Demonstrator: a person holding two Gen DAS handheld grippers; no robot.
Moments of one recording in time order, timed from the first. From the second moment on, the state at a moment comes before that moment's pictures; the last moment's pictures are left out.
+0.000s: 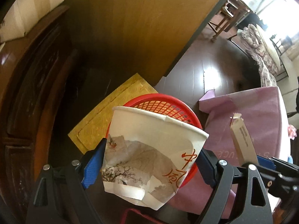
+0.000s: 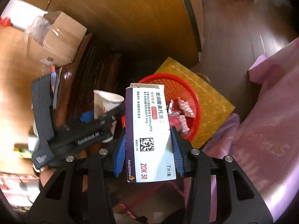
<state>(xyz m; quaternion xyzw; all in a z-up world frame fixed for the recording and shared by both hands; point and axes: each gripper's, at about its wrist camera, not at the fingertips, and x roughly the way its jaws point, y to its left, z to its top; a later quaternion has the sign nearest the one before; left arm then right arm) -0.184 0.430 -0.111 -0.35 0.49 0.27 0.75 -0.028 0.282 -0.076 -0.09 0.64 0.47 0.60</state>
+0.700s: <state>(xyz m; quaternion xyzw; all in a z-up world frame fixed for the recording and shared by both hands) -0.172 0.422 -0.110 -0.37 0.51 0.27 0.73 -0.005 0.252 -0.063 -0.03 0.64 0.45 0.62</state>
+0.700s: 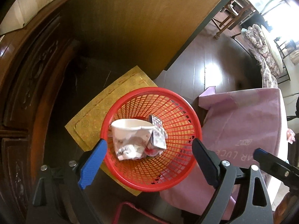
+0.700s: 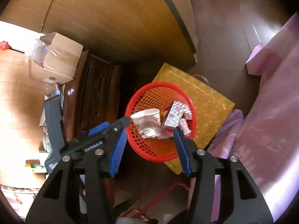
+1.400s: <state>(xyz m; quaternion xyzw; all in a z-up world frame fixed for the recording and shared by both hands) -0.083 0.300 -0.038 -0.26 0.52 0.18 0.79 0.036 0.043 0.013 0.01 0.52 0.36 0.77</state>
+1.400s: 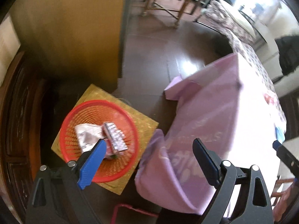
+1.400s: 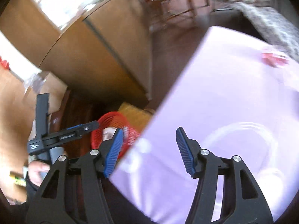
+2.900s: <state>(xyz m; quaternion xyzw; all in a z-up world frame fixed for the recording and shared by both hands) 0.219 0.017 -0.003 -0.07 0.52 -0.02 0.85 0.176 -0.186 -0.026 0.03 0.49 0.14 0.86</state>
